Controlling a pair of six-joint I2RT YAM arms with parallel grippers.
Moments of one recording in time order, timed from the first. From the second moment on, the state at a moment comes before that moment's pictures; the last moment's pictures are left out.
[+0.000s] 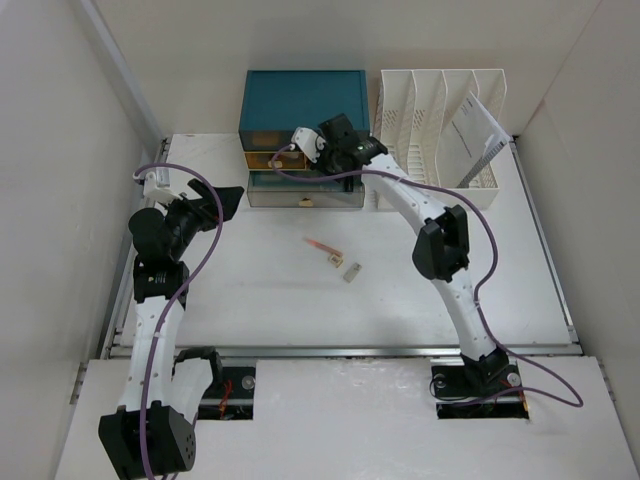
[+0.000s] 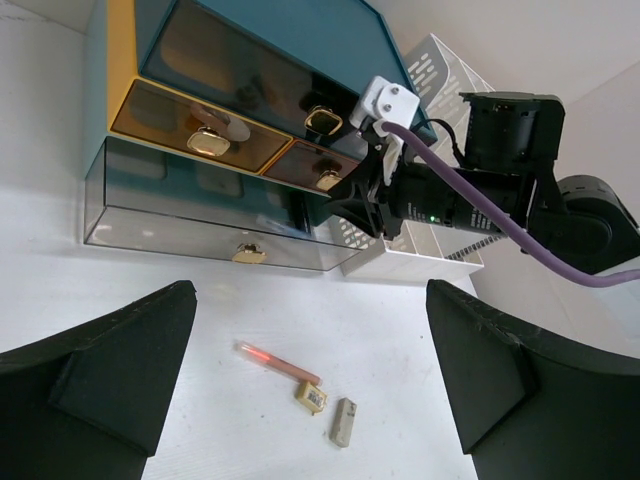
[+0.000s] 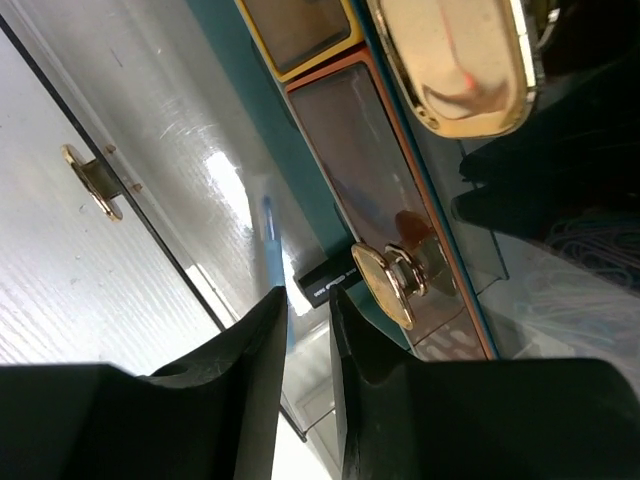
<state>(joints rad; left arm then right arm) 0.13 0.84 0.68 0.13 0.48 -0.70 0.60 2.41 2.42 -0.79 0.02 -0.61</state>
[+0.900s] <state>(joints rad) 0.15 0.84 0.68 0.14 0.50 -0.70 0.71 2.04 1.78 -0.72 -0.29 -0.44</state>
